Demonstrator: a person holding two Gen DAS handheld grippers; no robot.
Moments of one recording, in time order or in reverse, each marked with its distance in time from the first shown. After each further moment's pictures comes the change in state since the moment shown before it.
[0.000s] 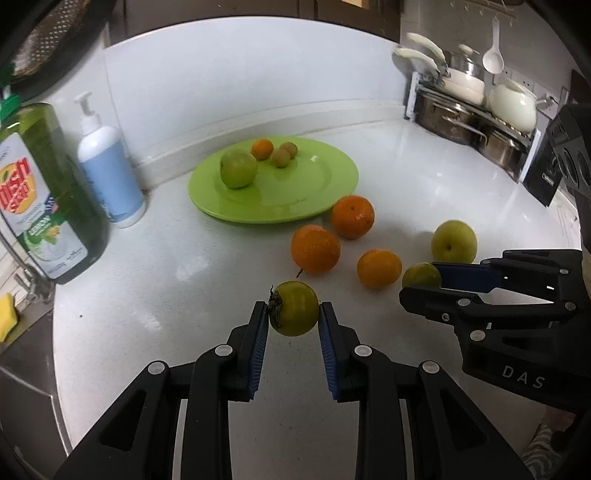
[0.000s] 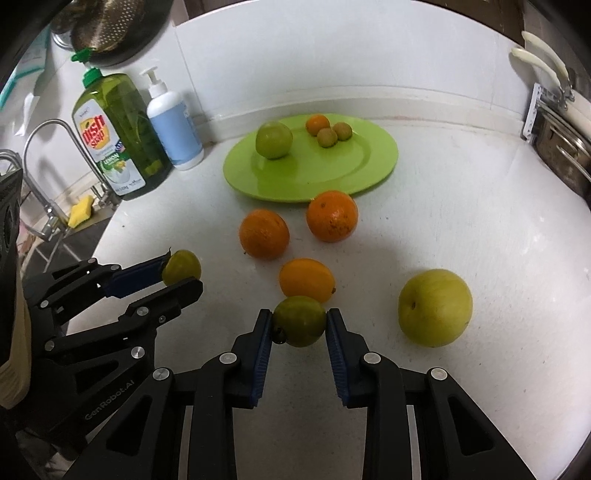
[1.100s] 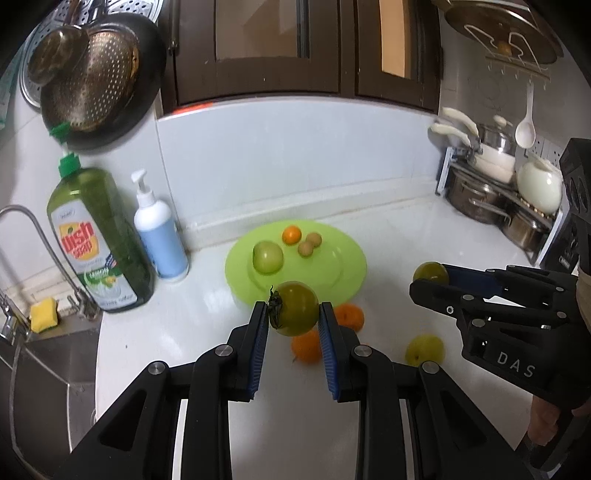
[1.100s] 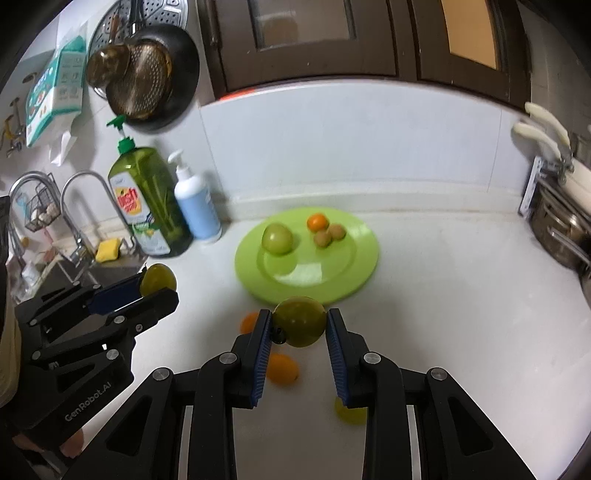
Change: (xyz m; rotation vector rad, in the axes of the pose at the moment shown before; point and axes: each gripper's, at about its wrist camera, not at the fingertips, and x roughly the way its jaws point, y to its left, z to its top) left arm -0.064 -0.025 0.068 -0.149 -0.176 0.143; right arm -0.072 -0.029 0.060 -0.097 -0.204 0.054
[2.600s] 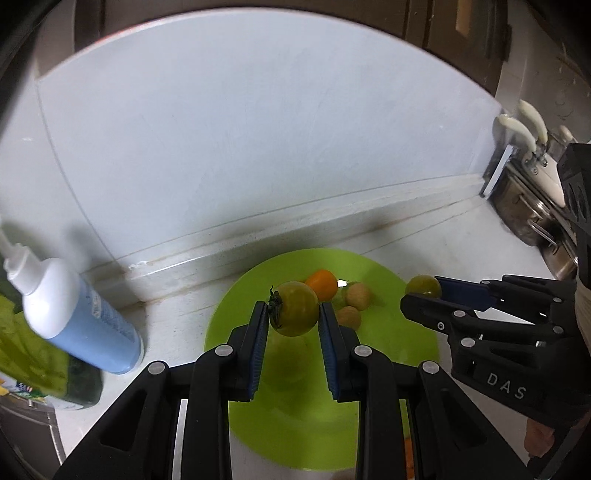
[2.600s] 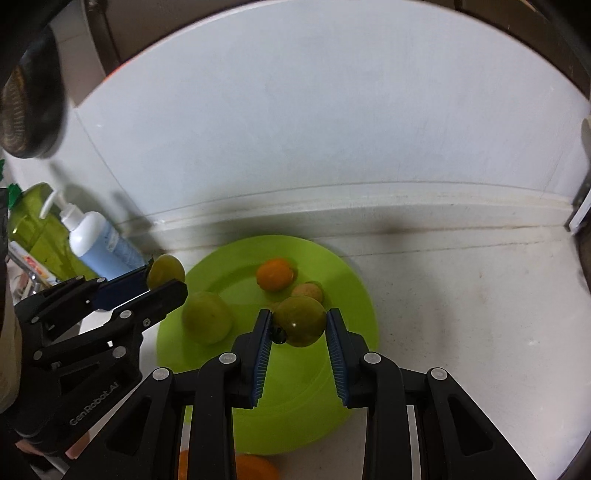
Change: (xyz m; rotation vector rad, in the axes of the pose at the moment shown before) left arm 0.205 0.042 0.098 -0.033 0.211 -0.059; right arm 0.179 -0.059 0.111 0.061 0.228 -0.004
